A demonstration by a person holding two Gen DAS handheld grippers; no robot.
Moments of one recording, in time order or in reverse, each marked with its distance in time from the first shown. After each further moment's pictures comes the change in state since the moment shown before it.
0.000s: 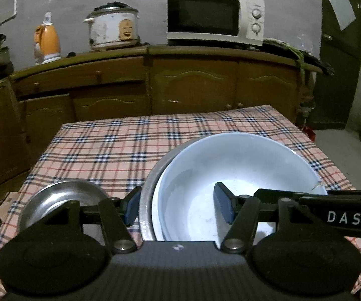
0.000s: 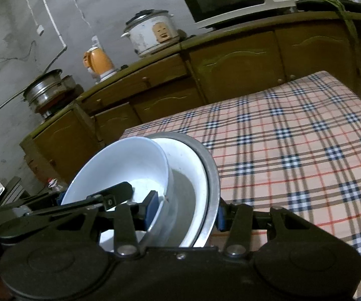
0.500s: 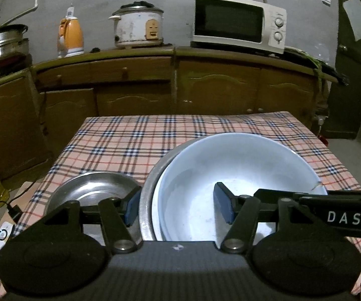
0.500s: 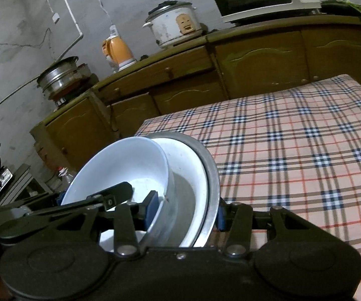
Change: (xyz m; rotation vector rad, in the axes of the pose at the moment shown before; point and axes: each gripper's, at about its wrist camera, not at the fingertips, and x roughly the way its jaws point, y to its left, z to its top) left arm -0.014 0.046 -0.010 -0.054 -0.007 0.047; right arm 0.020 0.051 -0.009 -0.052 0.029 0.044
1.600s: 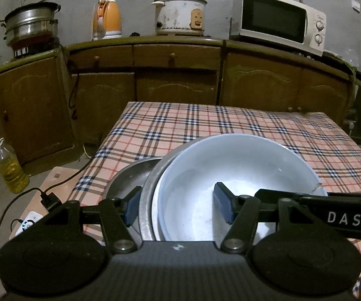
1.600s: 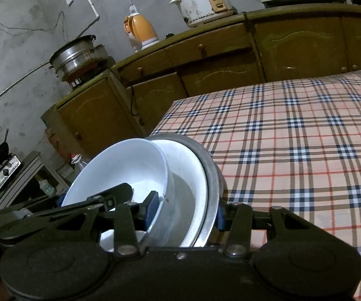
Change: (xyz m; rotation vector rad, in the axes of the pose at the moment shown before) left arm 0.016 0.103 -0.015 -0.057 0.029 0.072; right arm 0.091 0.081 -0.017 -0.025 0.050 0.058
